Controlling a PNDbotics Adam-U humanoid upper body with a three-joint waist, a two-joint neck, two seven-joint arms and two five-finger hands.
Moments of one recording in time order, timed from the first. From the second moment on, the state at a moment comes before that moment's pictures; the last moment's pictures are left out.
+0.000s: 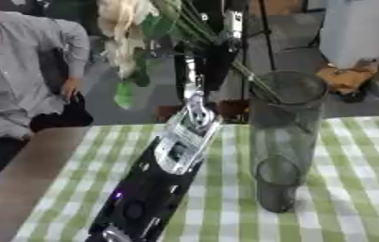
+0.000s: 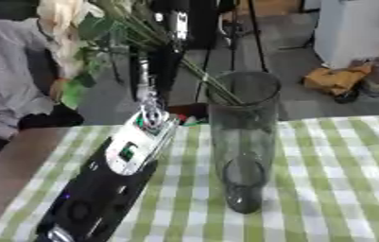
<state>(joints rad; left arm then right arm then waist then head) -1.36 0.29 -0.15 -1.16 -0.08 -0.19 0.59 -0.65 -0.40 -0.20 -1.98 -0.25 -0.32 -0.32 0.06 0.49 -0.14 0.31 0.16</state>
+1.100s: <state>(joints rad) -1.37 0.30 -0.18 -1.16 -0.11 -0.05 0.45 -0.63 -0.39 -0.20 -1.98 -0.25 -0.32 -0.34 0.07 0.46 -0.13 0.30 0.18</state>
